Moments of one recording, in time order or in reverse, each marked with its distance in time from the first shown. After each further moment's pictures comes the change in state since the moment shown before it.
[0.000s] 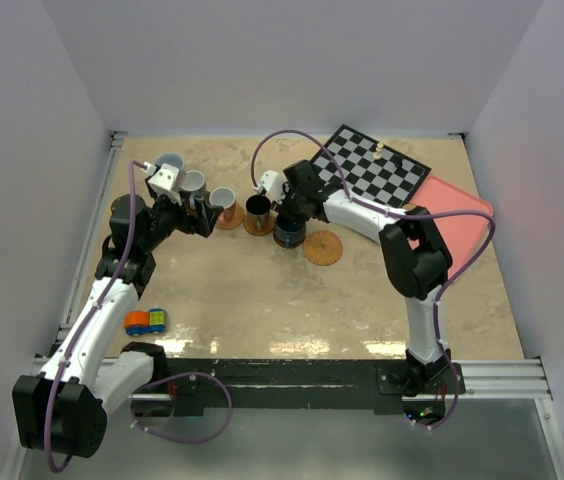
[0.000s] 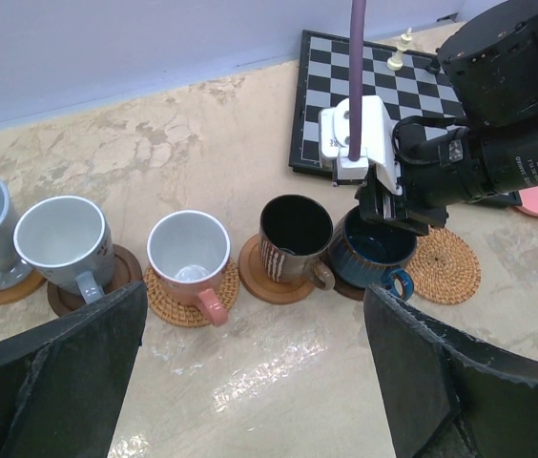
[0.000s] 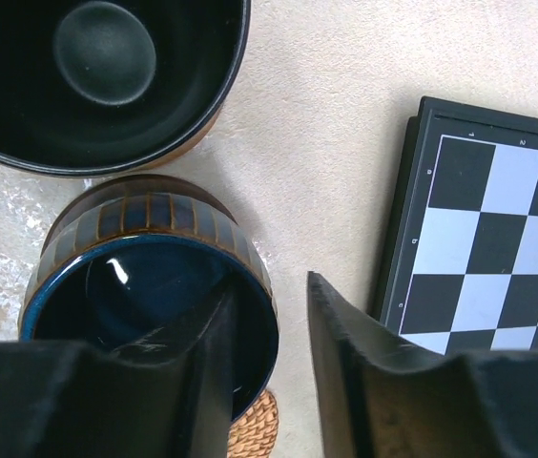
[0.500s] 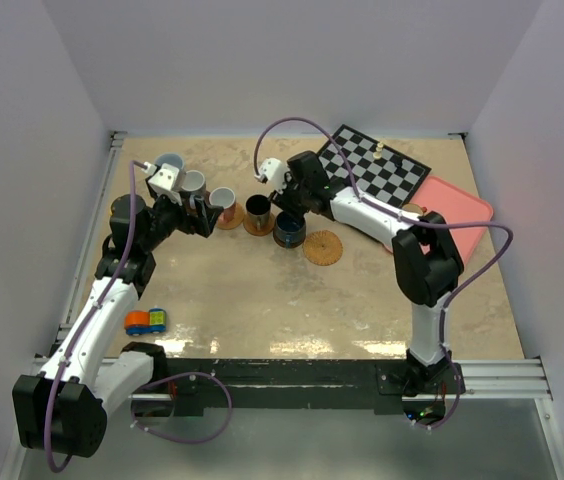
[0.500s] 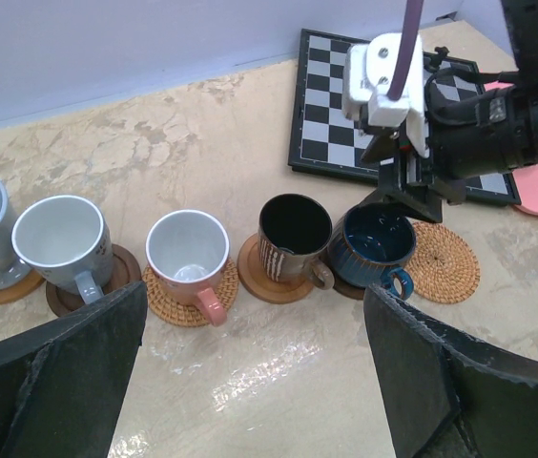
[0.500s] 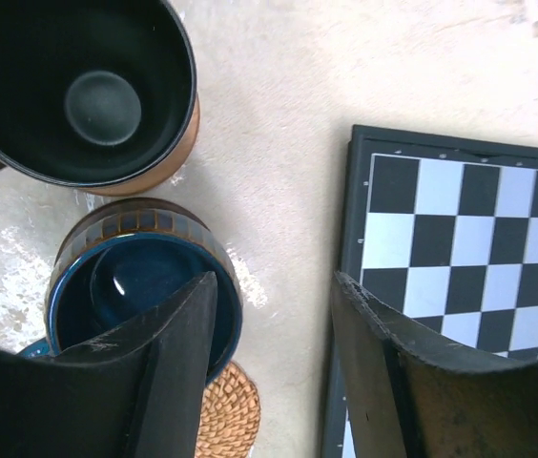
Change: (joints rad) left arm 0.000 0.003 0.000 0.000 0.003 0.000; right arm 0.000 -0.073 -0.004 0.029 0.005 0.032
